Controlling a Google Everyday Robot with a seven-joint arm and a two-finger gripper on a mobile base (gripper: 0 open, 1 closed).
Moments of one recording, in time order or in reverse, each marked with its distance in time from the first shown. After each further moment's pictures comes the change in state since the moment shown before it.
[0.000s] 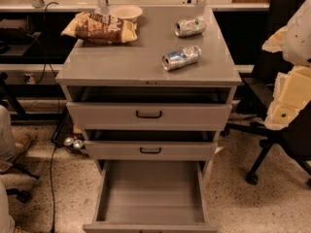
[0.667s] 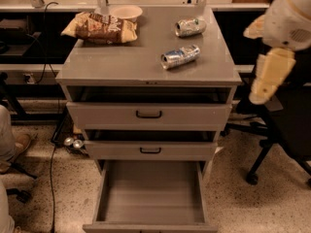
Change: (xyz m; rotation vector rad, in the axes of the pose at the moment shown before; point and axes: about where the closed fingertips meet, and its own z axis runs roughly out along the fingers) arm -0.018 -0.065 0.032 0.004 -0.056 -0.098
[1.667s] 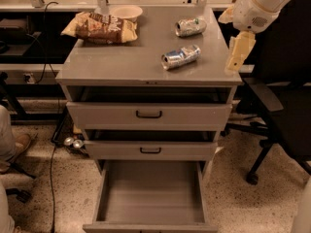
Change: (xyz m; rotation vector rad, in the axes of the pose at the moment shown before) arm -0.022 -0.117 0.069 0.036 -0.104 -0.105
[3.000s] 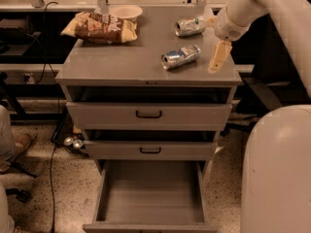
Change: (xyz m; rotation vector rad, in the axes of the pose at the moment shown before) arm 0.012 -0.073 0.095 0.065 -0.049 -0.066
